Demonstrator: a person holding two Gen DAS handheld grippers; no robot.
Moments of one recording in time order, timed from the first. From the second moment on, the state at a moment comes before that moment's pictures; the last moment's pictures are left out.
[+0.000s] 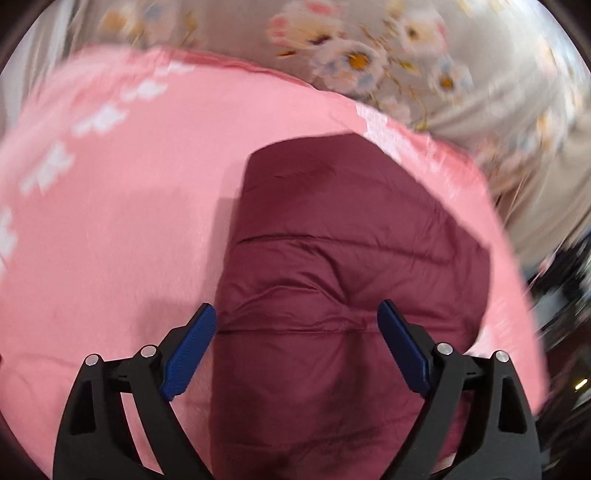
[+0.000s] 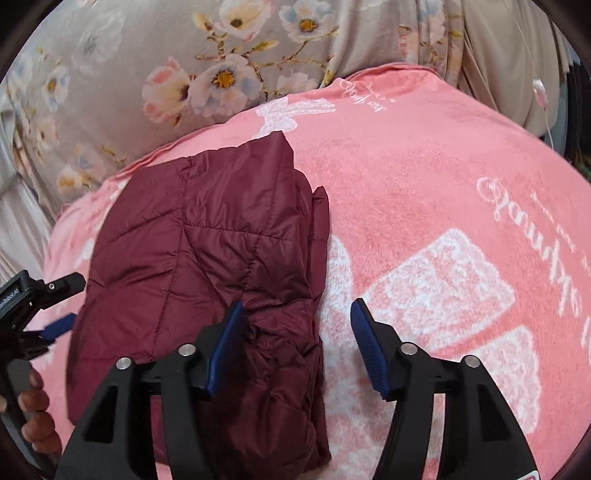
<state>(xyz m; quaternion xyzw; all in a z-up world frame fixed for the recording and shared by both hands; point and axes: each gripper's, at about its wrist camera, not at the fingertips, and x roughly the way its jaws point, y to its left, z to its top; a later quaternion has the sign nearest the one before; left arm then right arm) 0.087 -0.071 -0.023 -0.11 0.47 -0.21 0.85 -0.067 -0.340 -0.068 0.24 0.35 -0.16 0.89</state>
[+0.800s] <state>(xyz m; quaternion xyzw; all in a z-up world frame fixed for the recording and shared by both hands) 0.085 -0.094 -0.029 -0.11 0.51 -0.29 0.80 -0.033 -0.325 -0.056 0.33 0.32 -0.07 0.89</state>
